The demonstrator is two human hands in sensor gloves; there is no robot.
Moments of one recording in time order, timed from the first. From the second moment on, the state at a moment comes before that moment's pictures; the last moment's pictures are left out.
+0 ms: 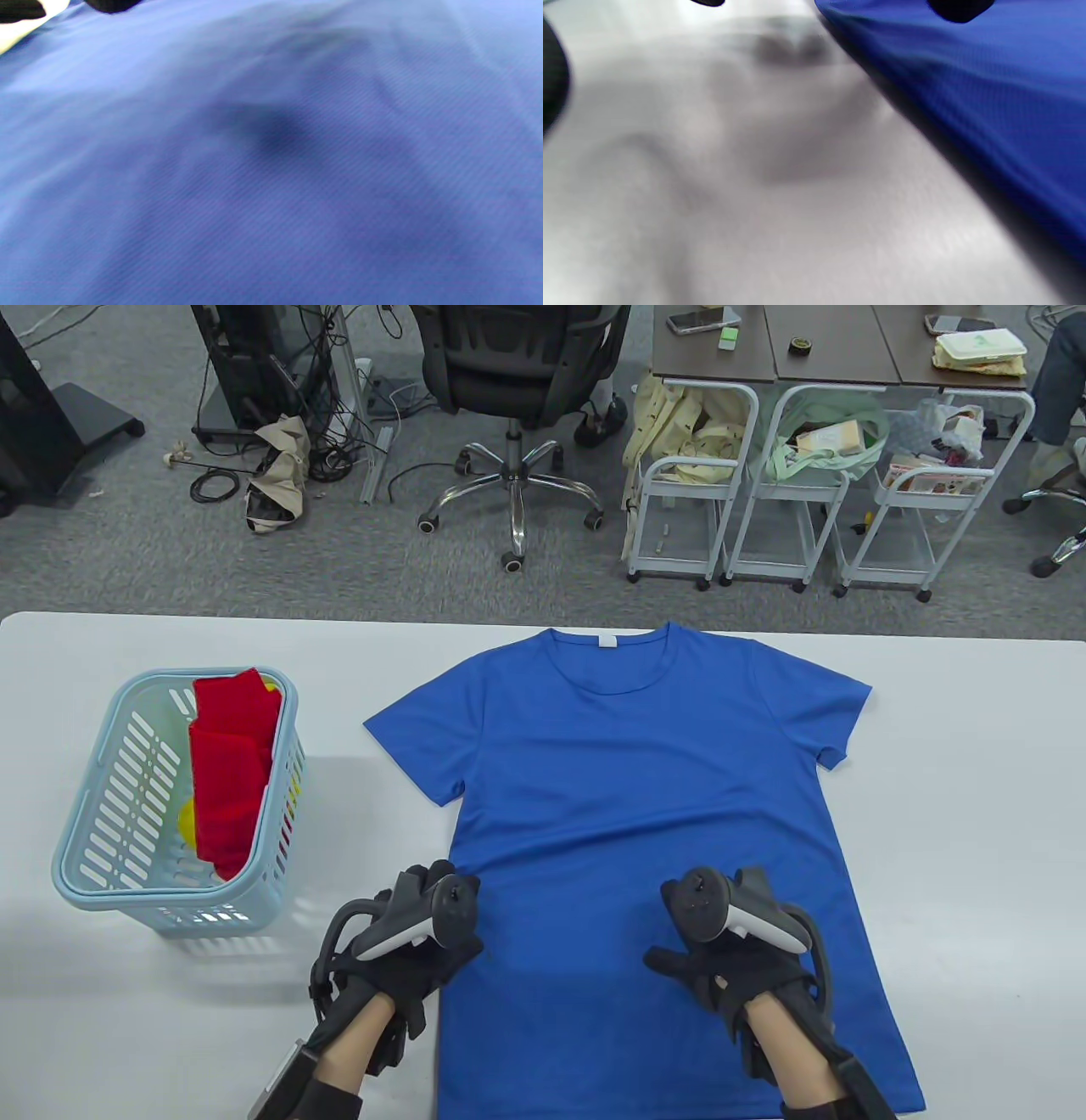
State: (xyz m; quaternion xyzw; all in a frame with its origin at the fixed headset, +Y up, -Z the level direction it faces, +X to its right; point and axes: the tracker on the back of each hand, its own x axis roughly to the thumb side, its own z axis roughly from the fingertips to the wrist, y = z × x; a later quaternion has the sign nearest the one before) left_hand -0.168 -0.759 -0.287 -0.26 -0.11 0.00 0.96; right_hand 0.154 -0.740 -0.265 0.12 0.31 0.94 0.06
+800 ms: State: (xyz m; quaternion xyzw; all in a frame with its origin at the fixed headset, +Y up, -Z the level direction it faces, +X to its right) left_hand -0.181 -0.773 -0.452 -0.29 0.06 -0.06 0.95; right_hand 0.117 -0.774 -0.259 0.15 0.35 0.93 -0.01
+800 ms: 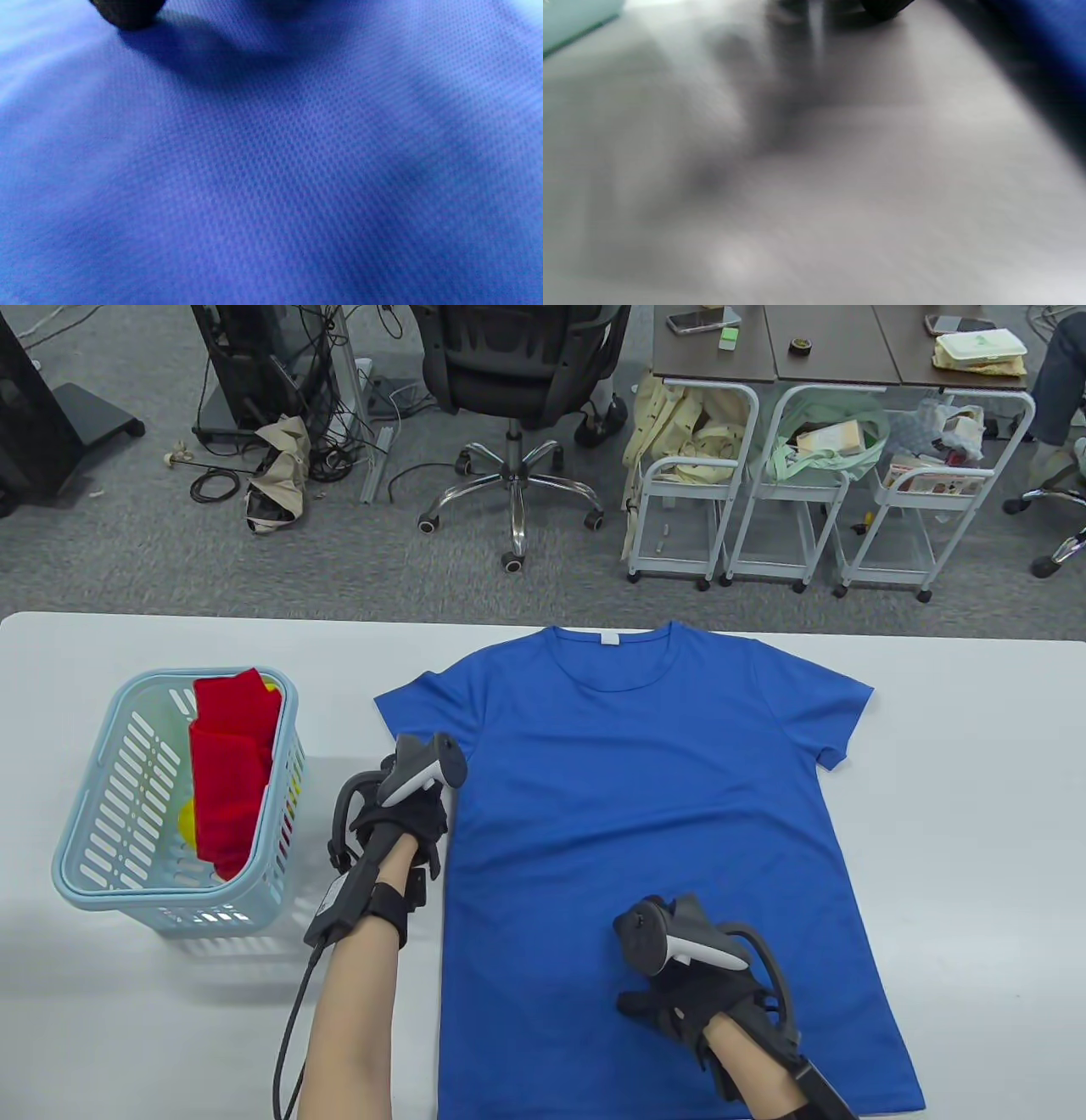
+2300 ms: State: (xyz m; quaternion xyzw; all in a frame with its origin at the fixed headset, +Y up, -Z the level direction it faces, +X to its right) left_hand -0.155 -0.675 -0.452 -0.01 0.04 -0.02 1.00; right_hand -0.009 -0.675 -0.230 0.44 0.20 0.84 0.24
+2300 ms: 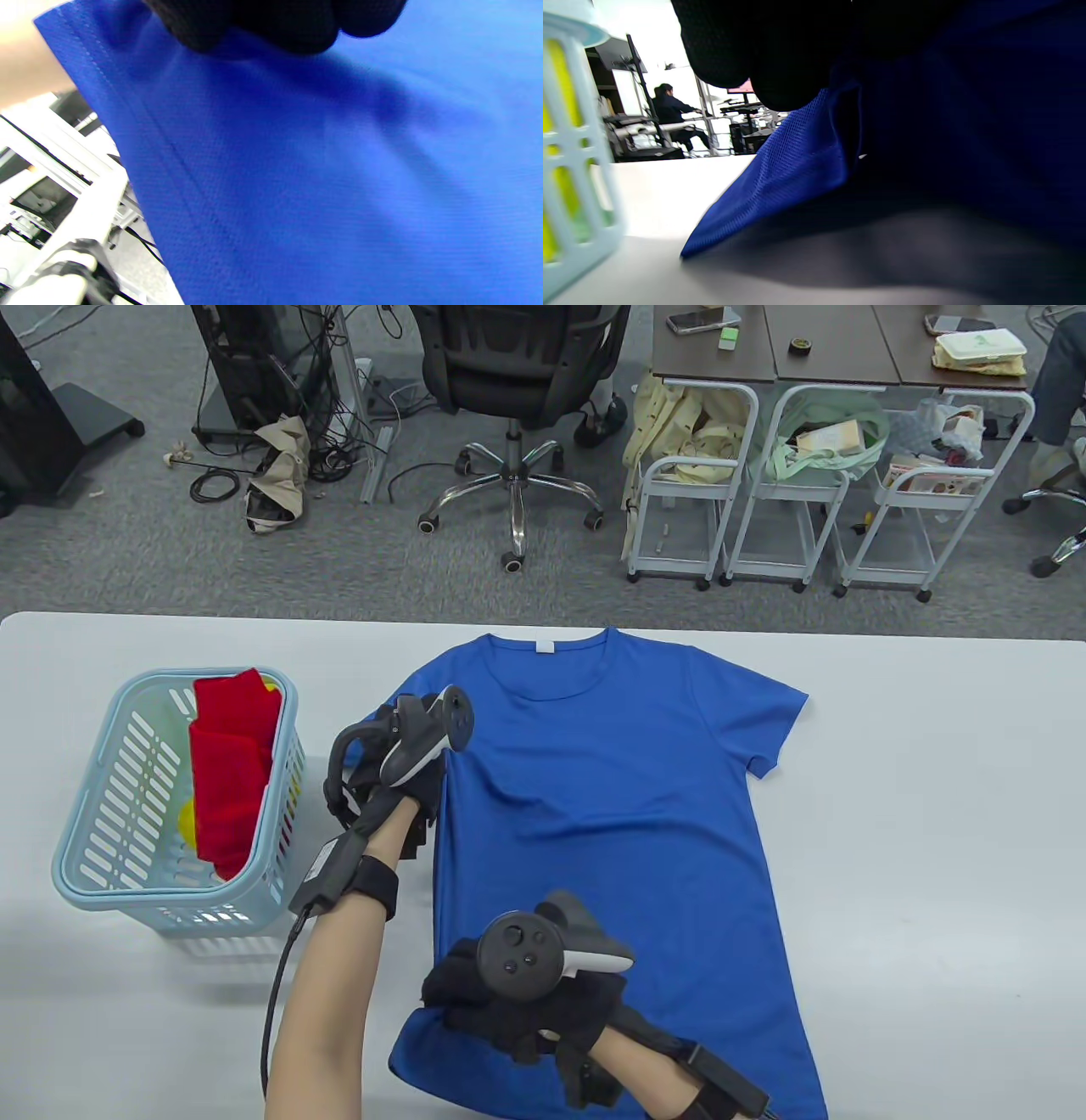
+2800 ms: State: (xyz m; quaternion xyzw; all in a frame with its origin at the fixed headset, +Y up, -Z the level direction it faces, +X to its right) left_hand 0.088 -0.677 -0.454 -0.06 -0.14 0.00 0.99; right_hand 0.265 -0.678 -0.241 0.18 0.25 0.92 0.24
